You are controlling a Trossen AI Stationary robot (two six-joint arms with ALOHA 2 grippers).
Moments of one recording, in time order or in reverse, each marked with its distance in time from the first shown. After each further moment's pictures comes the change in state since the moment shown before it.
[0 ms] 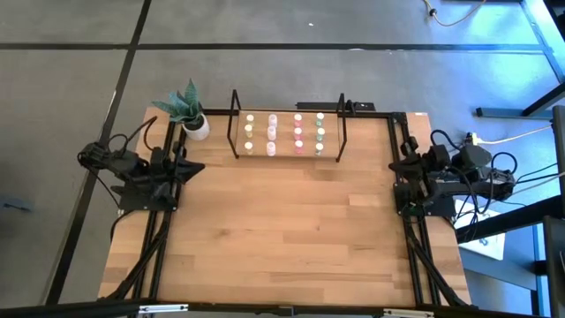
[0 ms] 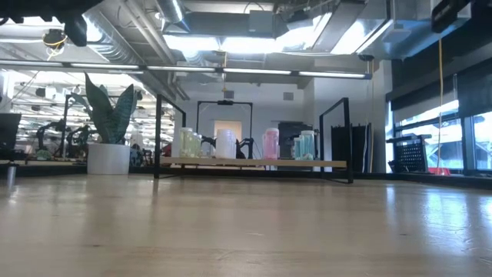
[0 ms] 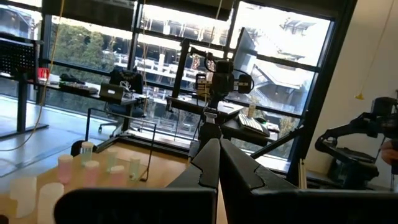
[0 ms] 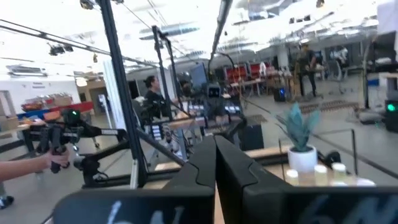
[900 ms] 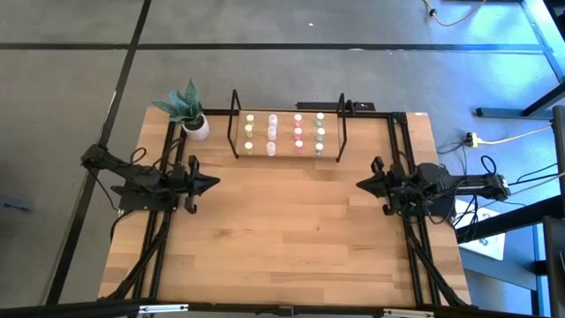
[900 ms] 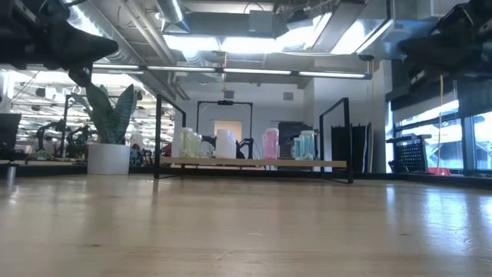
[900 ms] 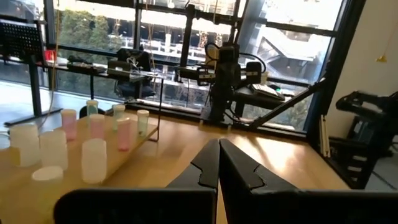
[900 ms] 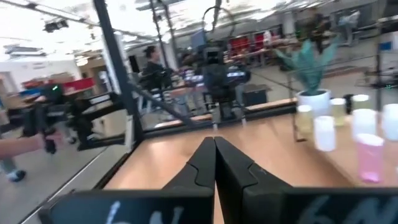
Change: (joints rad) left arm 0.000 0.000 -0.278 0.158 -0.019 0.002; right arm -0.001 0.004 -0.452 0.344 -0.031 0.044
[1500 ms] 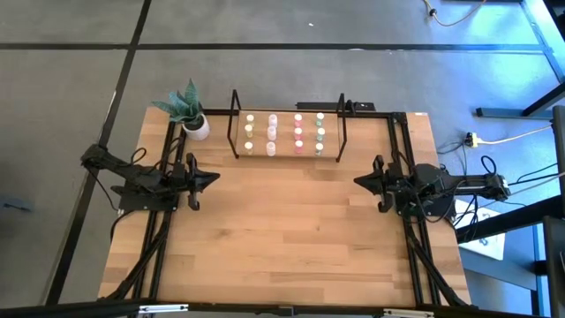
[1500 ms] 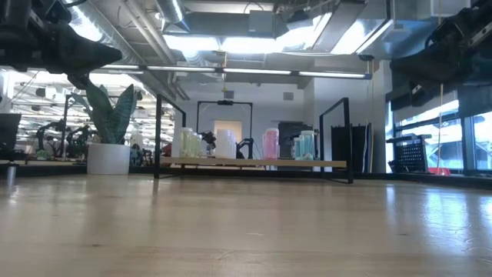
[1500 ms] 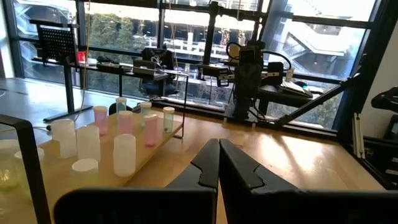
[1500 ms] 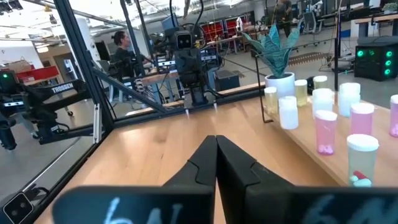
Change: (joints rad) left arm 0.000 0.002 0.000 -0.023 -0.101 0.026; right arm -0.001 0.000 0.000 -0.082 0.126 0.001
